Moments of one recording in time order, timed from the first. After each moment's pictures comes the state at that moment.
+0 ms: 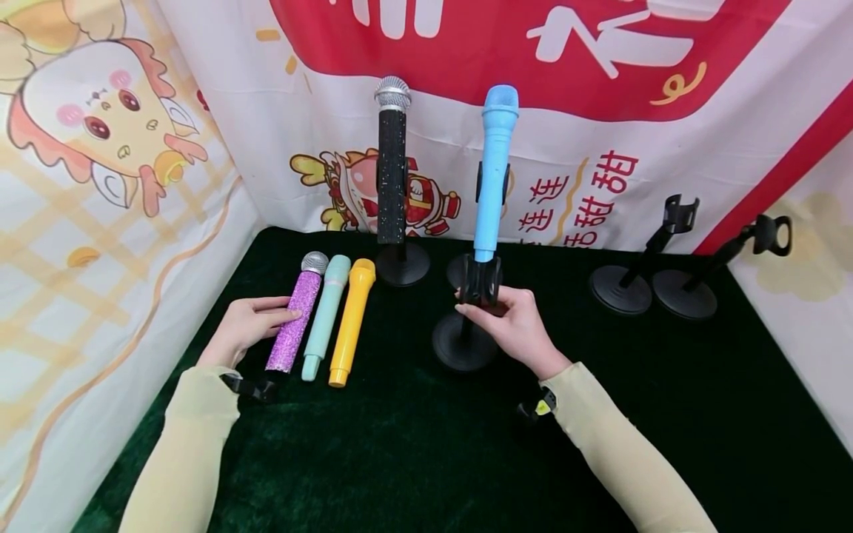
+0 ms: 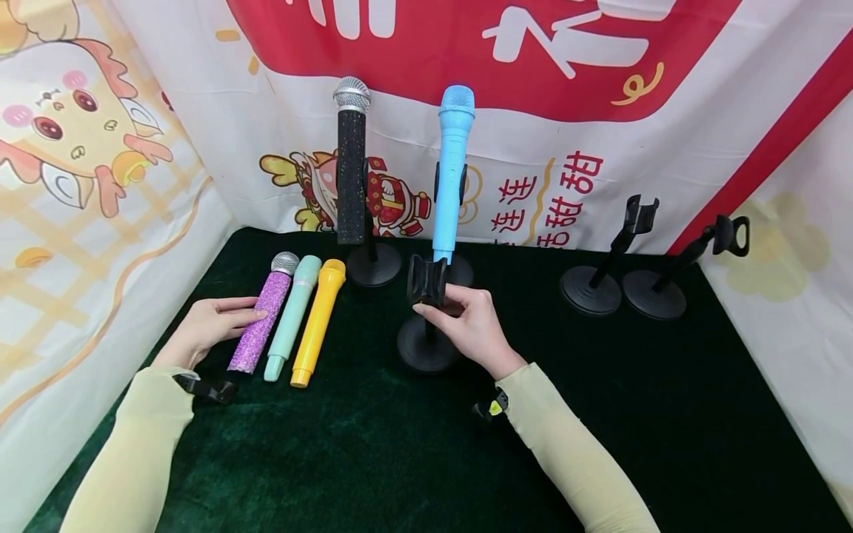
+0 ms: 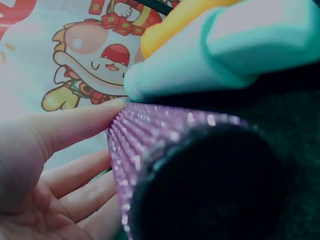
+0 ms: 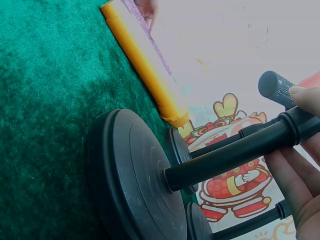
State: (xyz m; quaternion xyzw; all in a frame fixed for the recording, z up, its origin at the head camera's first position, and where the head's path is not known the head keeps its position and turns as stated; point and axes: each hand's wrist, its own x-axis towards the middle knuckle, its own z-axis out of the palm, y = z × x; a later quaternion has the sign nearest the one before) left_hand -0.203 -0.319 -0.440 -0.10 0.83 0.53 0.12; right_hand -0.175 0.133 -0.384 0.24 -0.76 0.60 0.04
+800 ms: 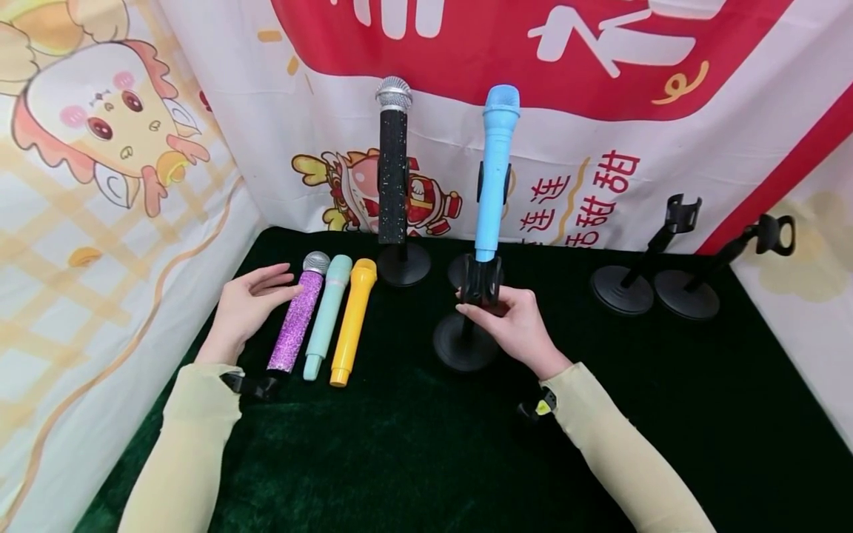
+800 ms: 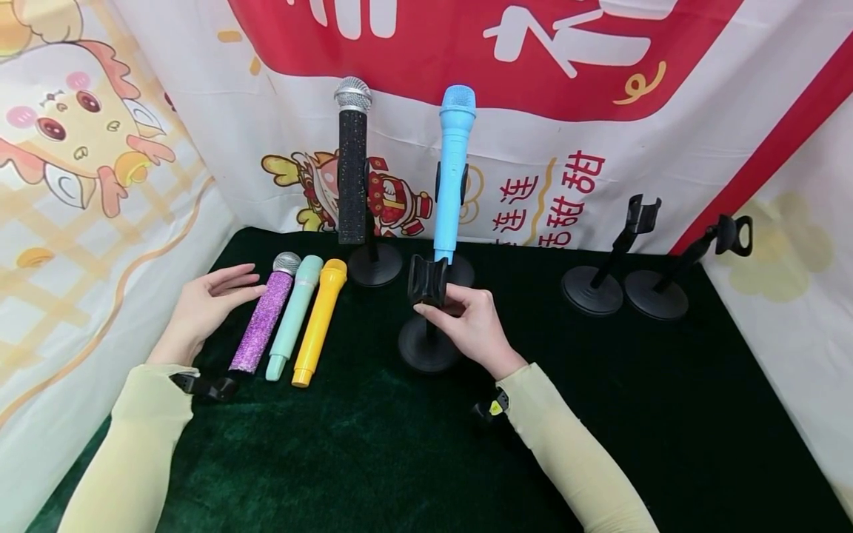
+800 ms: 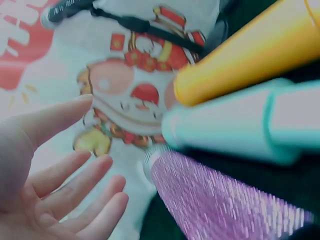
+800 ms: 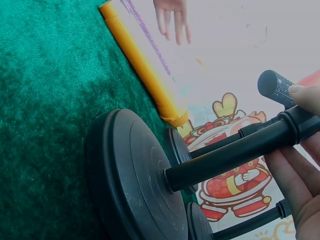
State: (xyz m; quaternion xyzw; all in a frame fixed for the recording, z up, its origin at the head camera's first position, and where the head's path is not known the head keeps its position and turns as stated) left_hand -0.197 -0.295 -0.402 -0.06 0.86 0.51 -0.02; right_hand -0.191 0.138 -0.412 0.25 -0.76 0.60 0.05
